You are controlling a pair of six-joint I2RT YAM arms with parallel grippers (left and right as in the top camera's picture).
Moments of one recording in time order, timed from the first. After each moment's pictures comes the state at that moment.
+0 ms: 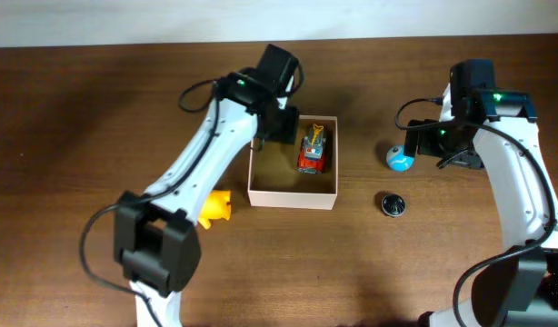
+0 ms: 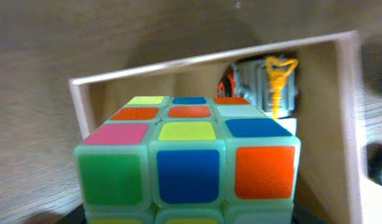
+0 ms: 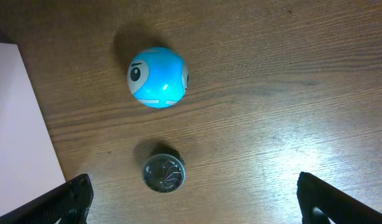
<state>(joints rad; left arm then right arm) -0.50 2.04 1.90 -1.06 0.02 -0.27 -0.09 1.69 1.51 -1.17 0.02 0.15</state>
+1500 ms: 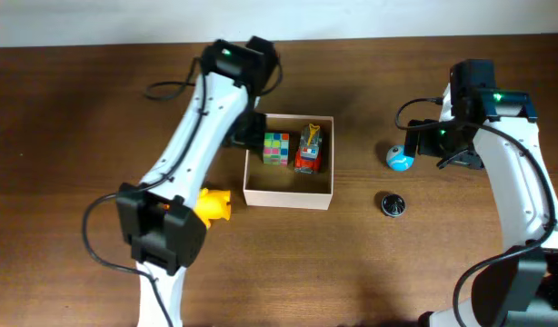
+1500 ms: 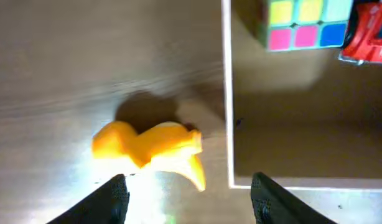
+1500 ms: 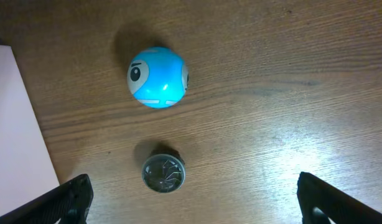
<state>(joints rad) -0.42 2.16 2.25 -1.68 -0.12 -0.23 -0.09 1.69 1.51 -1.17 0.02 0.15</state>
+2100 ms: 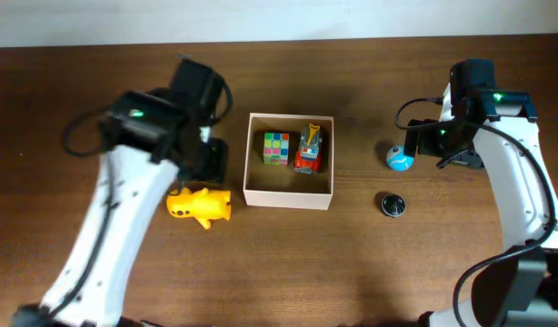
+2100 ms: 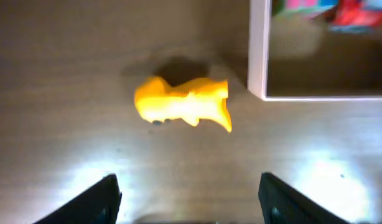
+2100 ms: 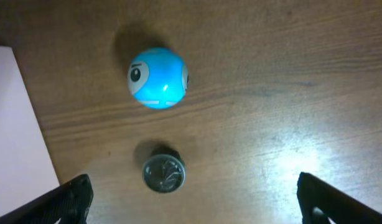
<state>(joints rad) -0.38 1.61 1.79 -1.56 -0.16 -0.25 -0.09 1.69 1.51 -1.18 0.02 0.15</state>
